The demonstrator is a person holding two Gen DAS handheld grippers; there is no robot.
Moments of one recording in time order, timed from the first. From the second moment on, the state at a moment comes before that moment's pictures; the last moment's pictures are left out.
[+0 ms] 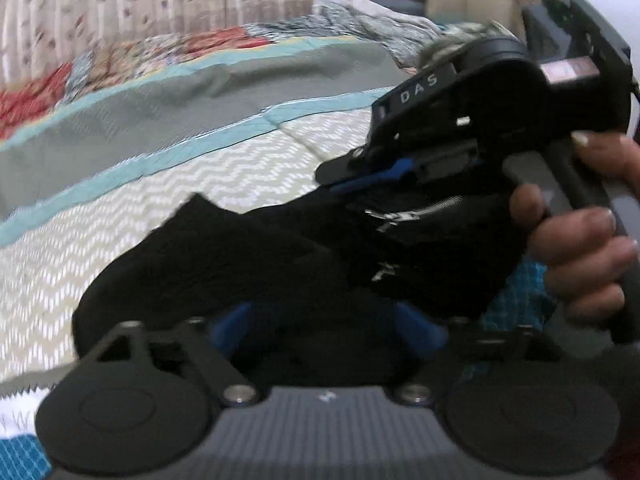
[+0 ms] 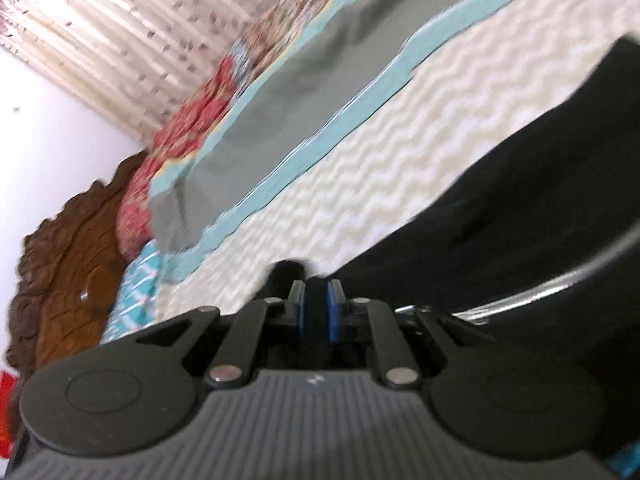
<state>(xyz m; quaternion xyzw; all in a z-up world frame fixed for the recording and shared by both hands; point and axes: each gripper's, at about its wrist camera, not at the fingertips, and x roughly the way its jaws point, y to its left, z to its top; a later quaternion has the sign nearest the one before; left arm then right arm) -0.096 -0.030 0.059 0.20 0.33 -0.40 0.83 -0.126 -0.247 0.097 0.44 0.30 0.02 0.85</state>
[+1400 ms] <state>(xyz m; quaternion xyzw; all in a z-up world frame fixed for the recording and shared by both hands) -0.005 0.054 0.045 -0.02 0.51 -0.24 0.83 -0.122 -0.203 0.072 0.27 0.38 0.07 0.88</state>
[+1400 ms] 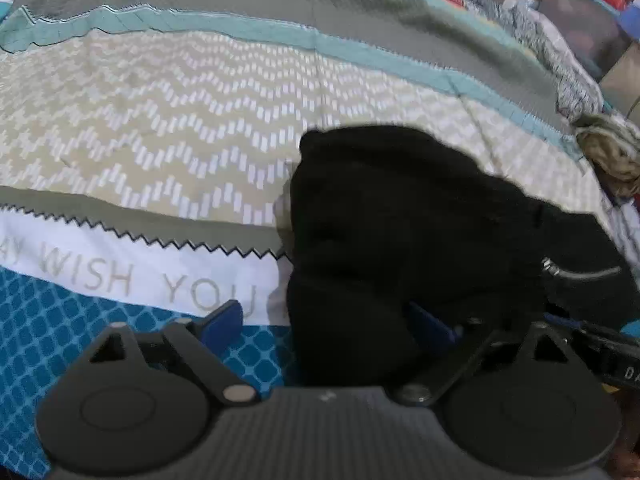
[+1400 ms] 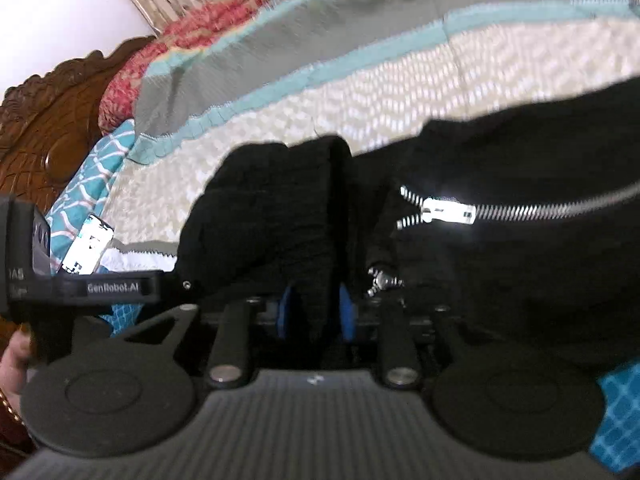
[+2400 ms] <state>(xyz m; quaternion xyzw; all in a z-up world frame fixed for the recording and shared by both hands) 0.002 -0.055 0.052 0.08 0.45 -0.31 0.84 -0.196 -0.337 0.039 0.40 0.20 -0.12 0.89</state>
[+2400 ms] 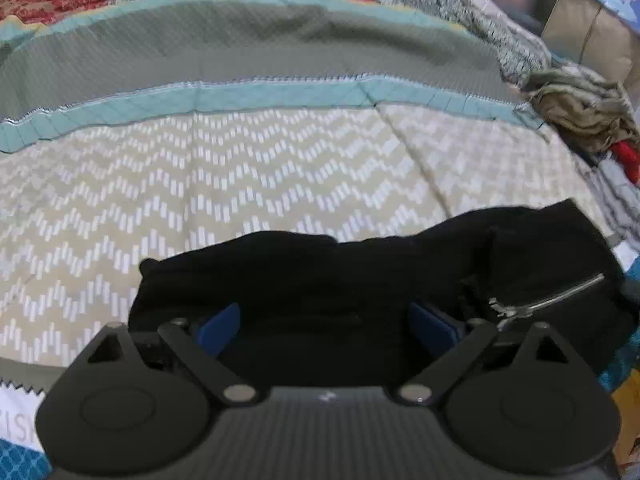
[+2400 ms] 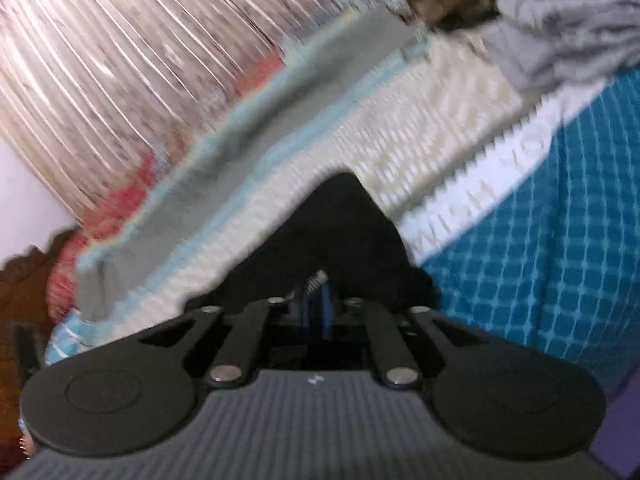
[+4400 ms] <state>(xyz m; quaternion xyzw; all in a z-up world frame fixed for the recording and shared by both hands) 0.040 0.032 0.036 -0.08 0.56 -0.30 0.77 -0.087 -0.124 0.071 0.10 0.36 0.21 0.90</state>
